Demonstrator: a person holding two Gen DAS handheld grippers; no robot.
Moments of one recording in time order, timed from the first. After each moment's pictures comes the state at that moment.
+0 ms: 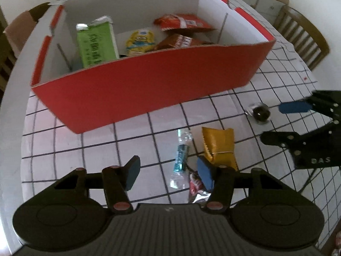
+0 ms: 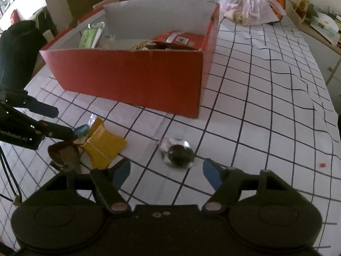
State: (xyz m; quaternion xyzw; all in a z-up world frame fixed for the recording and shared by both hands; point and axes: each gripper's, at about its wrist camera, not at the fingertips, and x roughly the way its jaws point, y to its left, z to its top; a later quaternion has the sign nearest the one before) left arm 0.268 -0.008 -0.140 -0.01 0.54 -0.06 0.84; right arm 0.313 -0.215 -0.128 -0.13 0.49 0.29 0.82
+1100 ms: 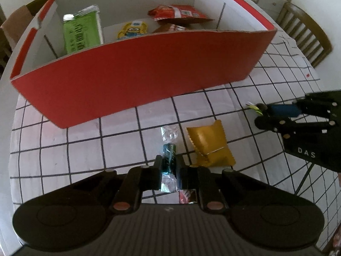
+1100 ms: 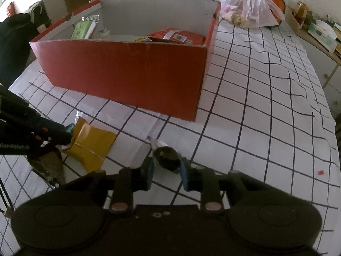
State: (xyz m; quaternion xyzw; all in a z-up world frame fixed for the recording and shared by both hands) left arm 0.272 -0.018 -0.153 -0.02 0.55 -0.05 0.83; right arm 0.315 -0.206 -0.138 -0.14 0.47 0.26 0.83
